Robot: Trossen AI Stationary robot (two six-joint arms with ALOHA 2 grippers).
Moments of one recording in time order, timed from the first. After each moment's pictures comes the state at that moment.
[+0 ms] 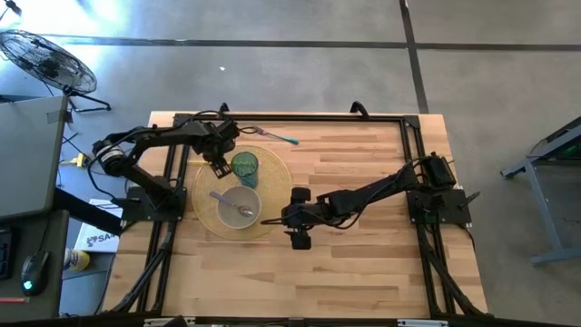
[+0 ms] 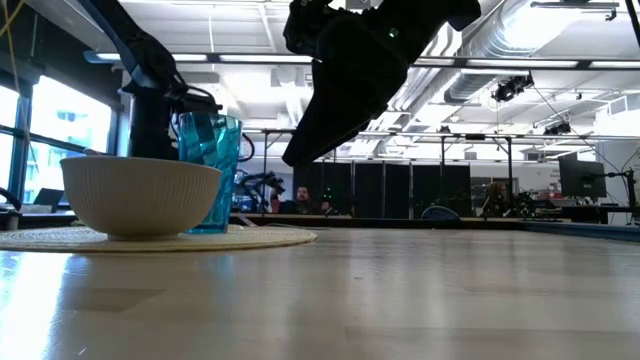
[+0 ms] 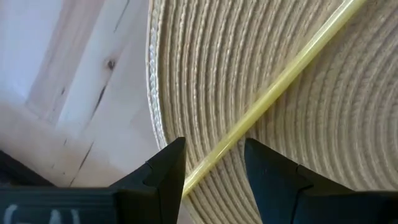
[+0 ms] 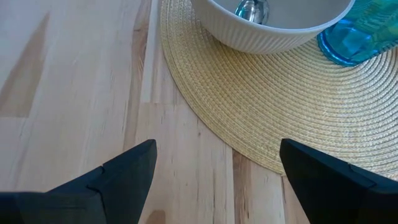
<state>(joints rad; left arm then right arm) 0.72 1.48 0.76 -0.74 -0.20 0.14 0.22 1.92 1.31 -0.25 0.19 0.12</state>
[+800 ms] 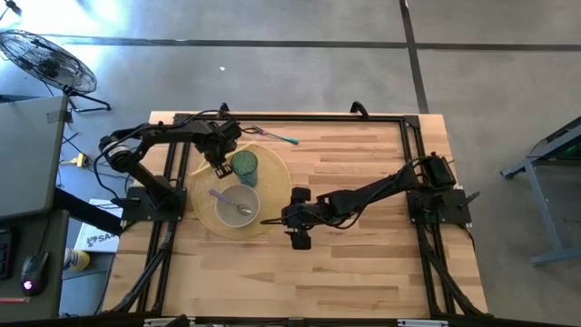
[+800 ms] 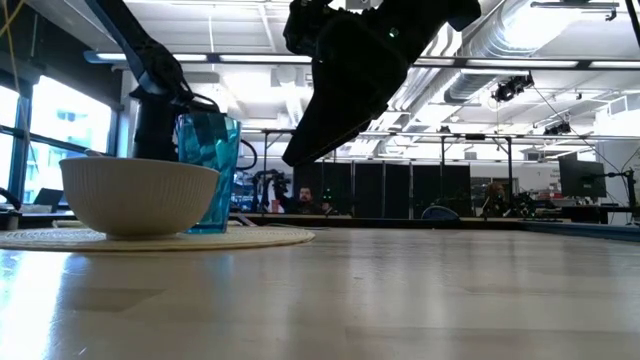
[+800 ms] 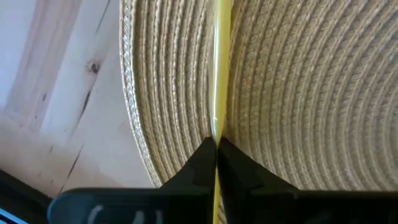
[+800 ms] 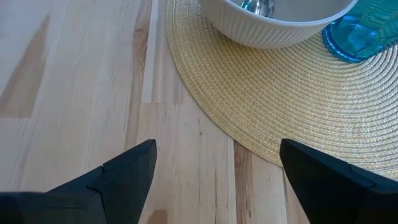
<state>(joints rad) 0.73 1.54 0.79 -0.75 -0.17 0.15 0.22 1.92 1.31 -0.25 0.18 0.13</state>
